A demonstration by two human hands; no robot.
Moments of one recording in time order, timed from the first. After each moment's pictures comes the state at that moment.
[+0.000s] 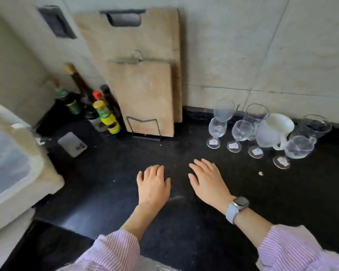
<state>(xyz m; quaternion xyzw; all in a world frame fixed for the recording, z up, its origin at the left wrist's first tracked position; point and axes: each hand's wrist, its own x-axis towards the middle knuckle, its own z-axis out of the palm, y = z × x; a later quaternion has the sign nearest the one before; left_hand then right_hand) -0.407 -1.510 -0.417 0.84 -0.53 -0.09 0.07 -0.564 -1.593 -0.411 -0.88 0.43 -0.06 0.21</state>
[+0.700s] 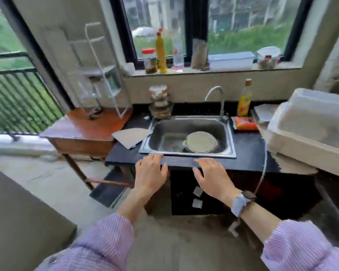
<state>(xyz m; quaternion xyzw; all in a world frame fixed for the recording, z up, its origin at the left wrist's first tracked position) -0.423 -0.764 -0.263 0.97 0.11 0.15 0.13 -0.374 -0.954 -0.272 -0.93 -0.27 -0.04 0.24</state>
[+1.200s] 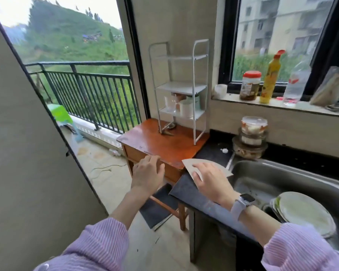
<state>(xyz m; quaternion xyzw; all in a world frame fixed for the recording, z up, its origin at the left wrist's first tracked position) -0.387 -0.458 -0.227 0.91 0.32 0.23 0.14 -0.259 -0.609 -0.245 -0.85 -0.47 -0.02 0.26</state>
